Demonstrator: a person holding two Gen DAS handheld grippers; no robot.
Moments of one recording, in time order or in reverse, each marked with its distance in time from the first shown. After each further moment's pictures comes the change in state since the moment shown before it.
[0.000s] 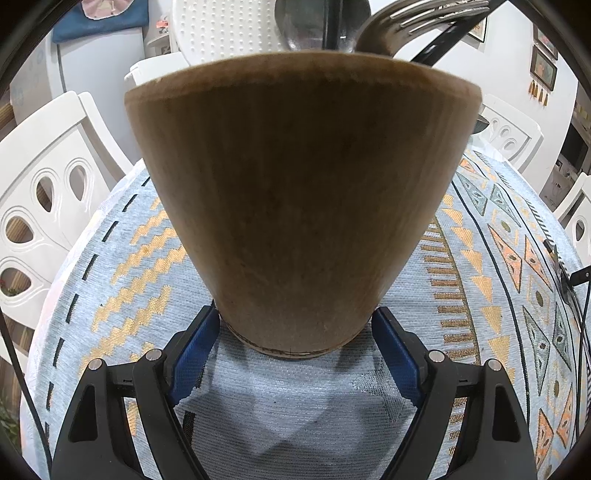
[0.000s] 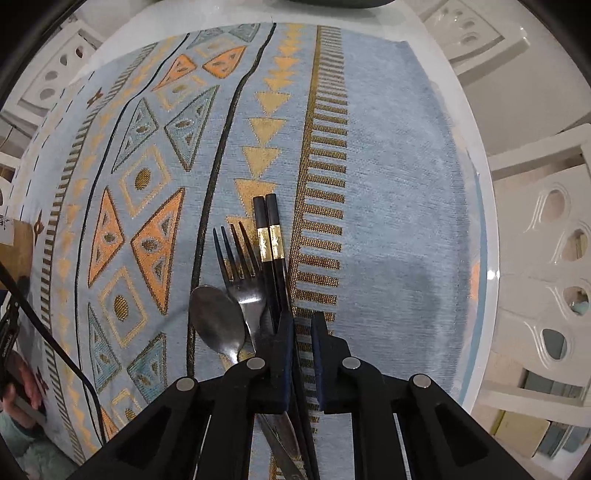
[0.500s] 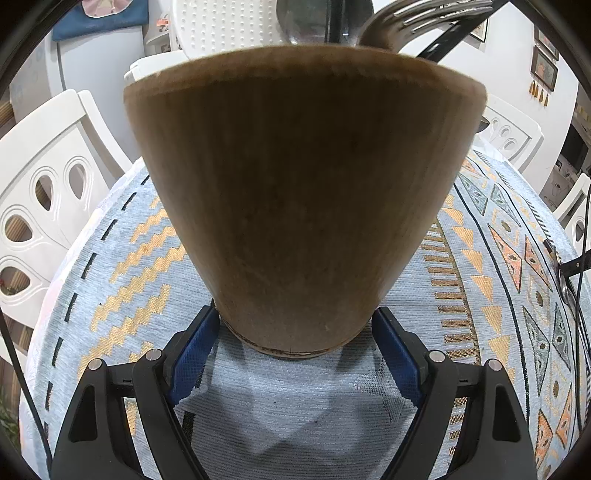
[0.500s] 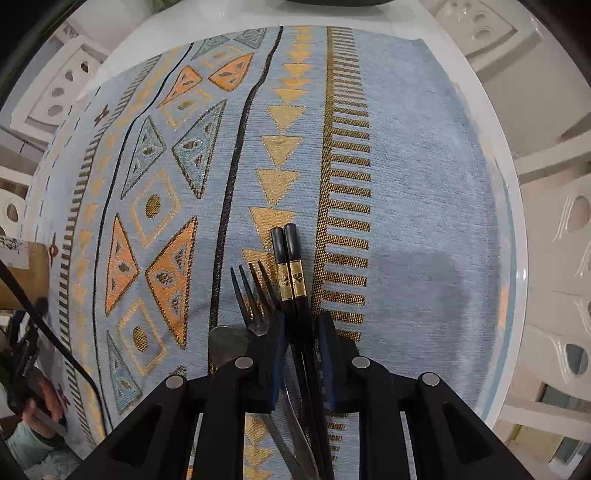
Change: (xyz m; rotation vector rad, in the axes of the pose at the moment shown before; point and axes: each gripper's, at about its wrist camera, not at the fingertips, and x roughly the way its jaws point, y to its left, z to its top) left arm 0.001 0.003 0.001 -0.002 0.004 -0.002; right arm 0.007 -0.016 0.023 0.035 -0.014 0.111
